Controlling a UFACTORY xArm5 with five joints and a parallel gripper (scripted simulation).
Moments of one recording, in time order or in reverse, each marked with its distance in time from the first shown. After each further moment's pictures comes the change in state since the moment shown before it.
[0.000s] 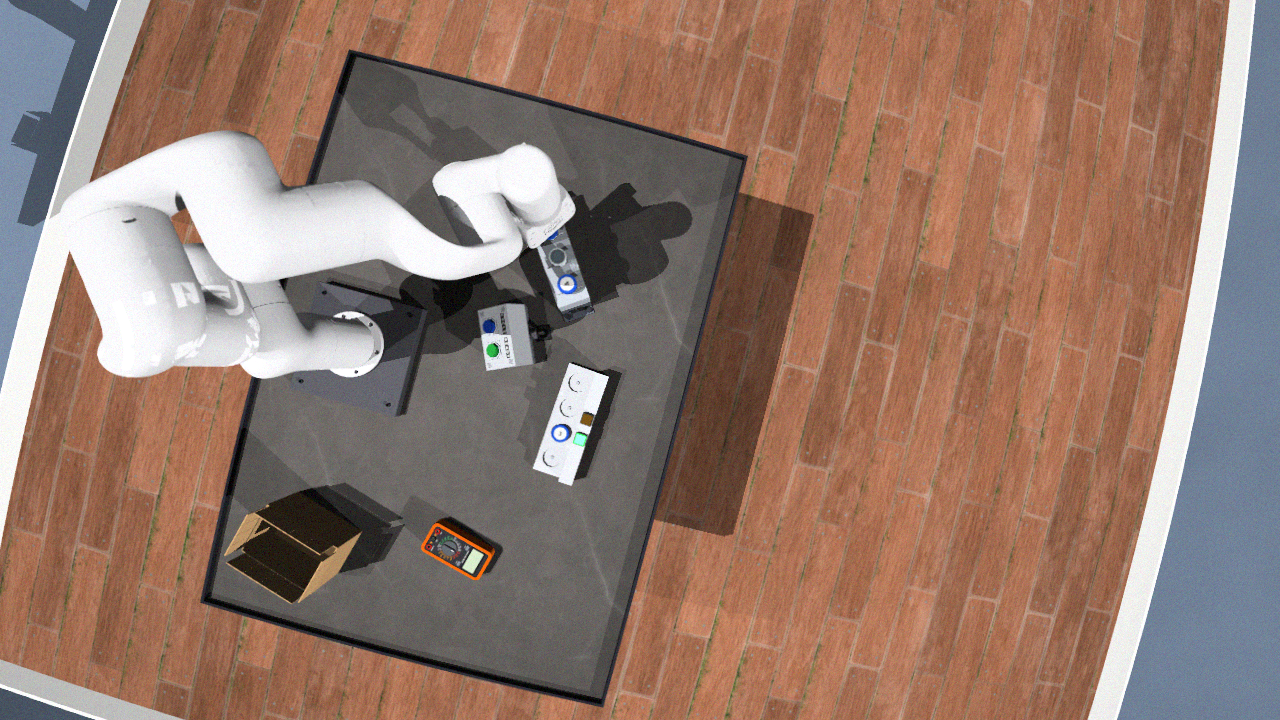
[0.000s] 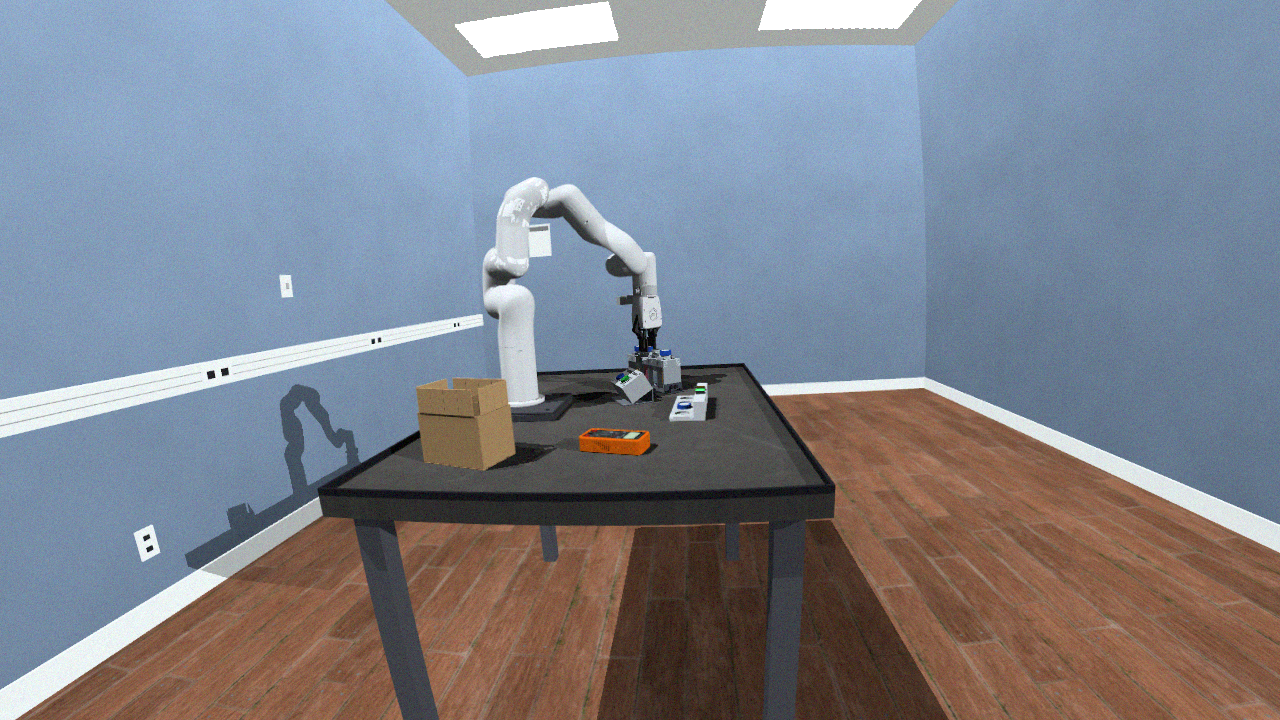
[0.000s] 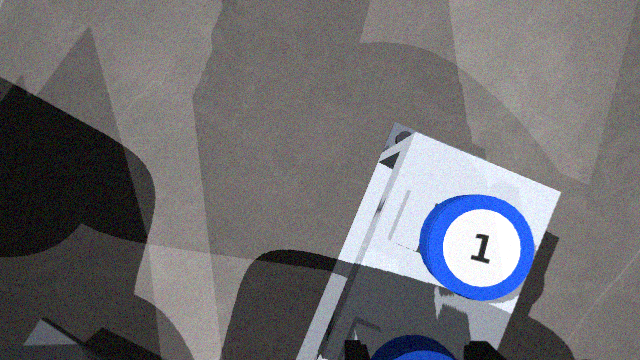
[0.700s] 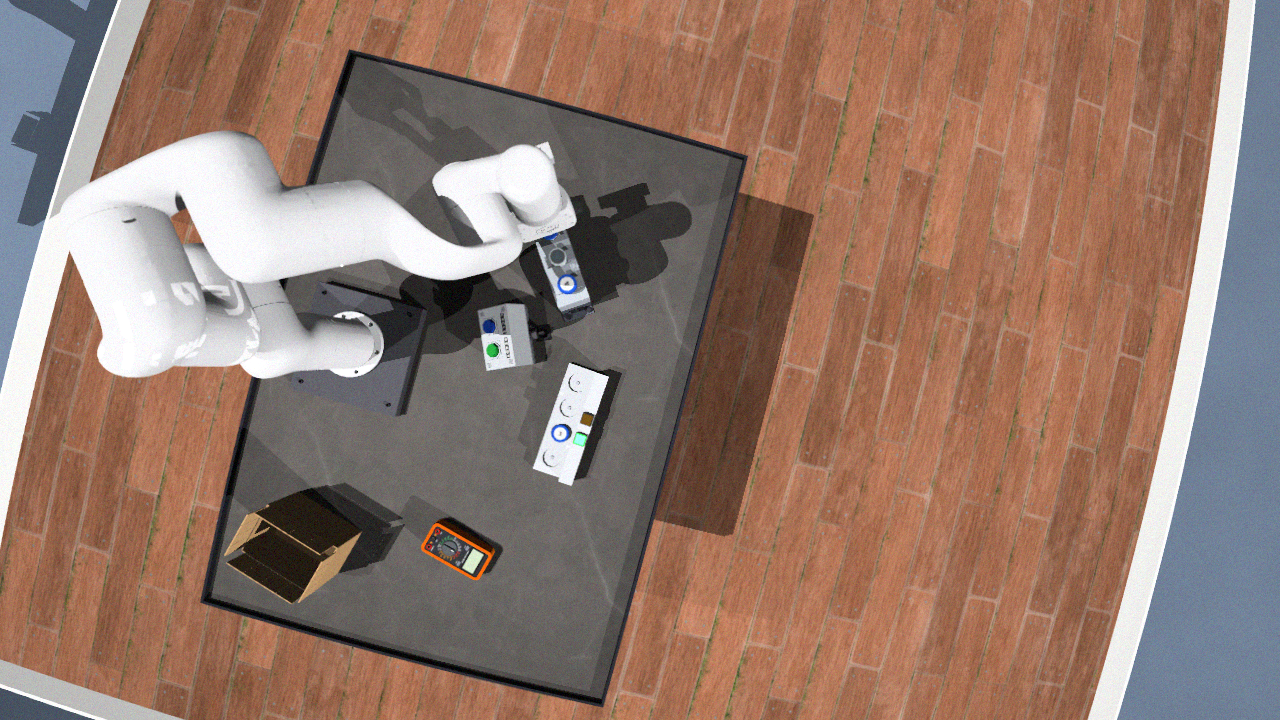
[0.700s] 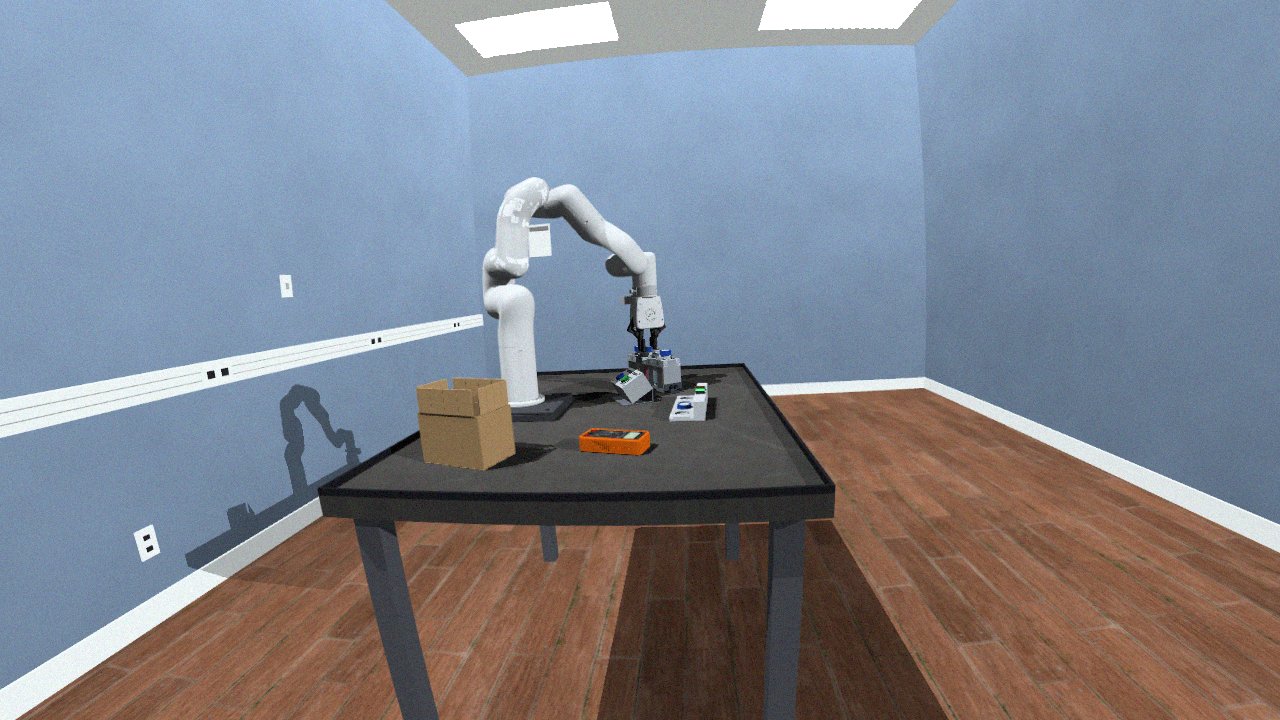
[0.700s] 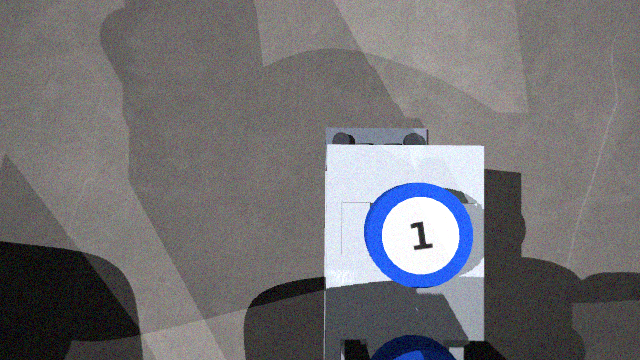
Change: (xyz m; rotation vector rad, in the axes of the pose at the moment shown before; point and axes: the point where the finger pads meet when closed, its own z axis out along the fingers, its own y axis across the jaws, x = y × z) arm 0.000 0.000 0.000 -0.002 0.000 0.387
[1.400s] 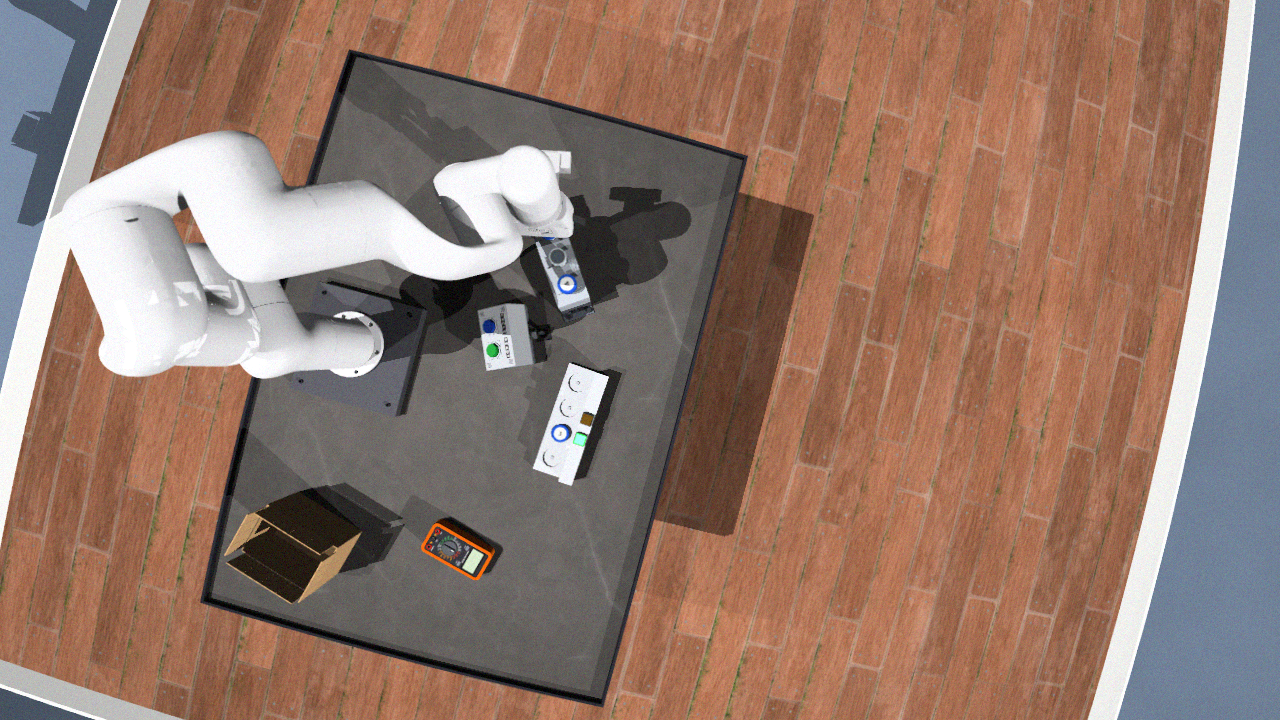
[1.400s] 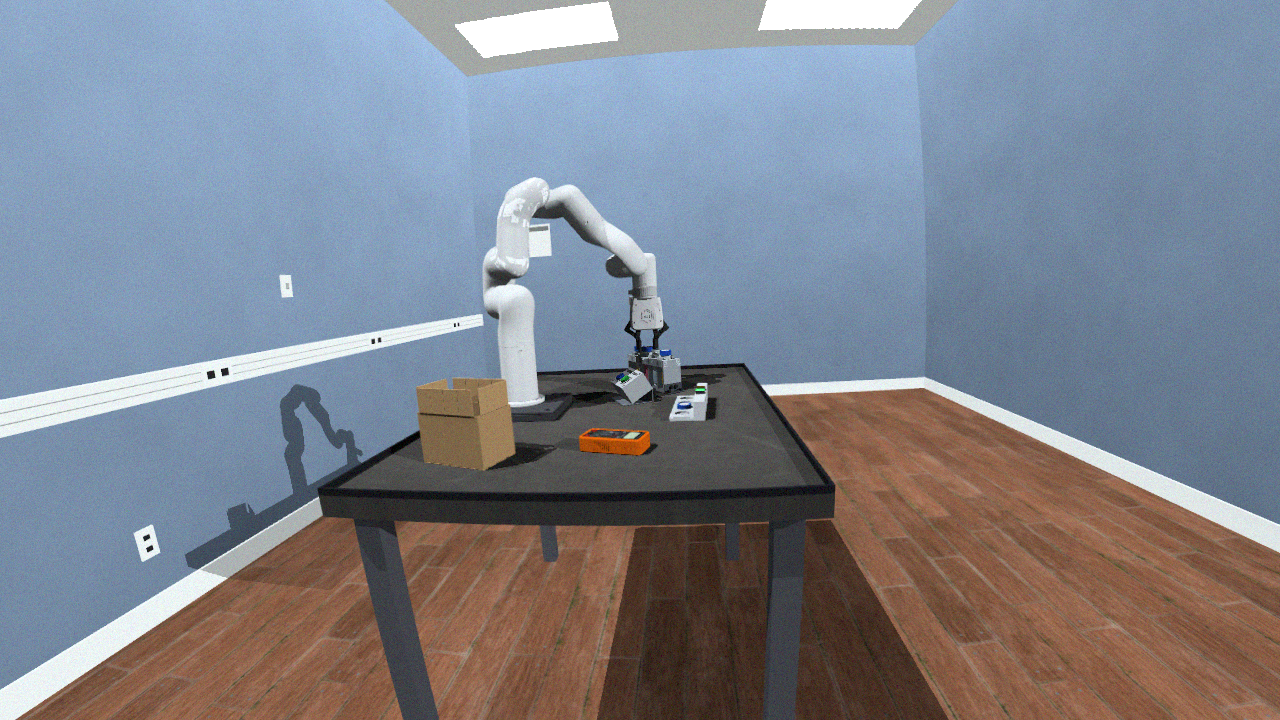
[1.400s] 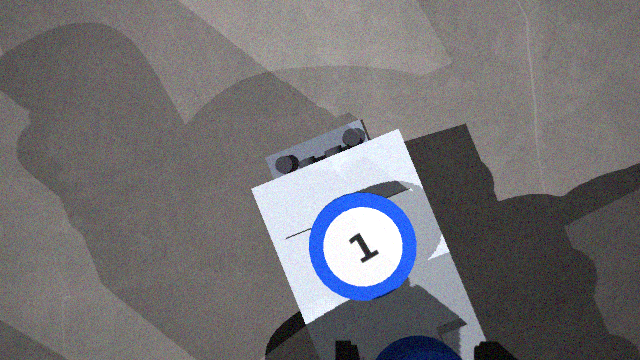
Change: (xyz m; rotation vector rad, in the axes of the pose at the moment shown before) arm 0.000 -0.001 0.003 0.005 -0.002 0.396
